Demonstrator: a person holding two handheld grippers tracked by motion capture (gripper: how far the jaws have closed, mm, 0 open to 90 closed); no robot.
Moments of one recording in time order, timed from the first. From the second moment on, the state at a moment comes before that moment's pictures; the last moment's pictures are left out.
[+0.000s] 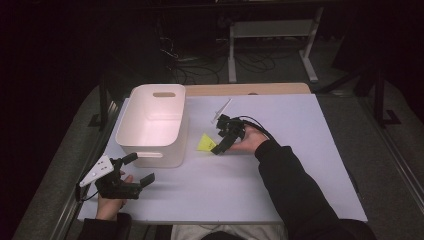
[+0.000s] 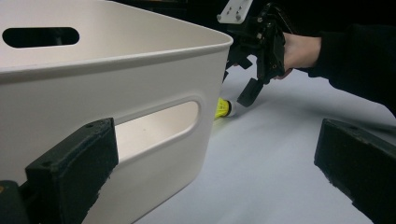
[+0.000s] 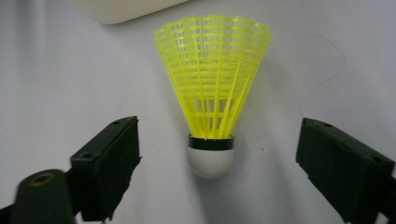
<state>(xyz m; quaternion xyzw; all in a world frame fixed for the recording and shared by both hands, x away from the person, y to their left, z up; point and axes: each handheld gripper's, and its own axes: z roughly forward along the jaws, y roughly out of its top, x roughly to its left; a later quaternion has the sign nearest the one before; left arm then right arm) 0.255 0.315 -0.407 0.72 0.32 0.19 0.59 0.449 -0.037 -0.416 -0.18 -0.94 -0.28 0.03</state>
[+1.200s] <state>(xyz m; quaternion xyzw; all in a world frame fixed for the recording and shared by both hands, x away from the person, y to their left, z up) 0.255 0.315 -0.407 0.72 0.32 0.19 0.59 0.446 -0.033 -0.423 -0.16 -0.95 -0.25 0.03</state>
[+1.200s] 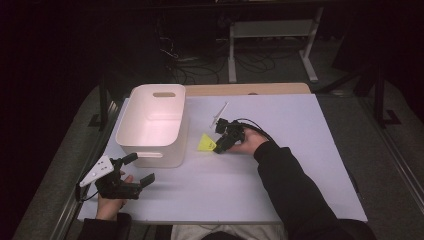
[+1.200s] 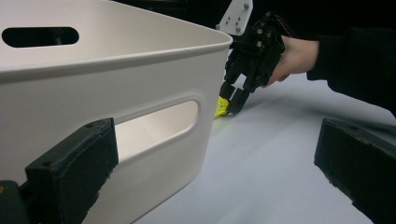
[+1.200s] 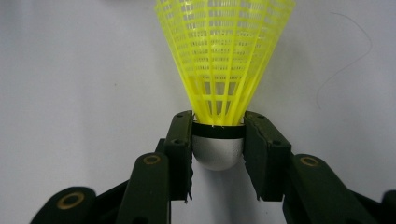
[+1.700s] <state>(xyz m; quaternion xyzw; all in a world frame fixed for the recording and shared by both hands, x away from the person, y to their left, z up) 0.255 0.315 -0.407 0.72 0.32 0.19 0.59 0.445 -0.039 -0.413 -0.16 -0.95 -0.26 0.02</state>
